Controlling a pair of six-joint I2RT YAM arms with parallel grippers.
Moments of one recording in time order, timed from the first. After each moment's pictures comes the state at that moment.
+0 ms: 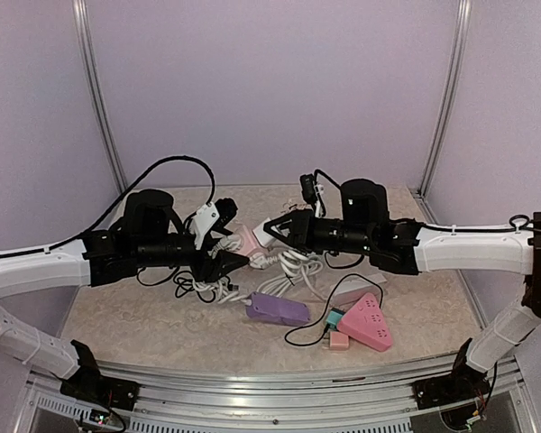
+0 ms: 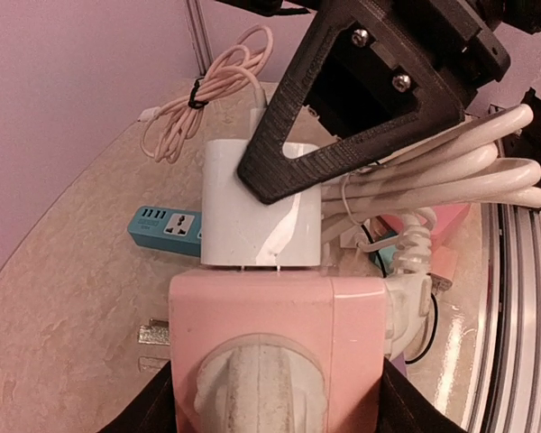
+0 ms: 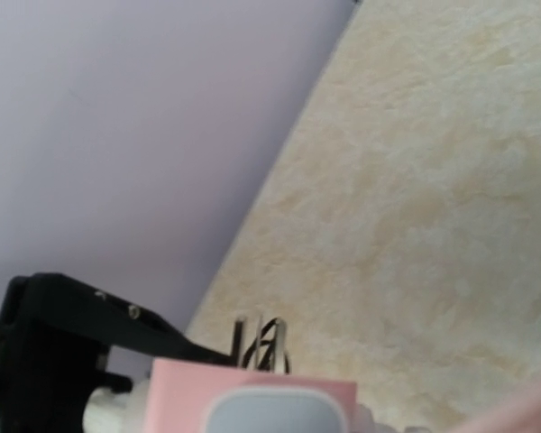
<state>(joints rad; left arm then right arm) -0.84 1.23 0.86 -0.02 0.21 0.21 0.91 1.52 1.04 0.26 -0.21 0.81</state>
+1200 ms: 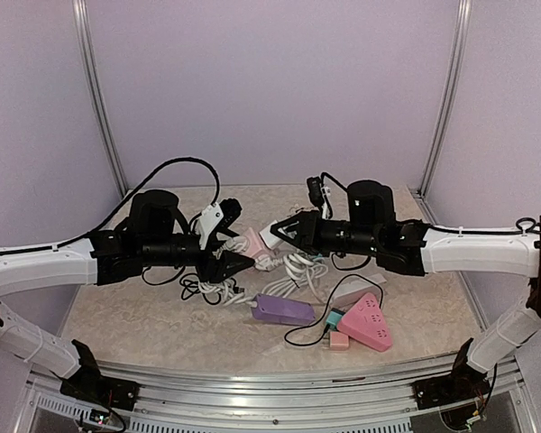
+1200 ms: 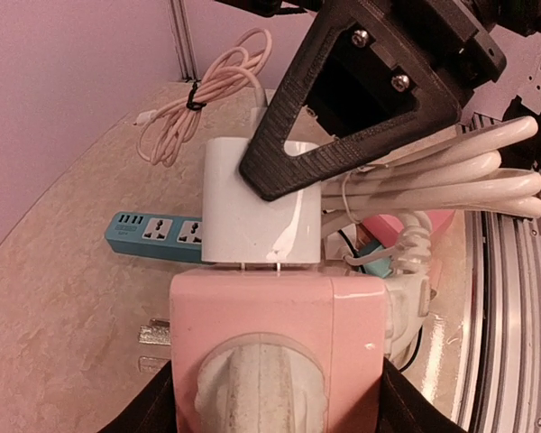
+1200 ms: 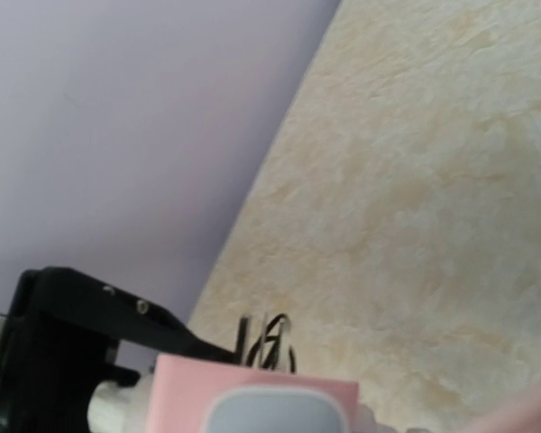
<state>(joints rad) -0.83 1.27 0.86 0.03 0.28 0.18 0.89 1.48 1.01 0.22 -0.21 0.83</state>
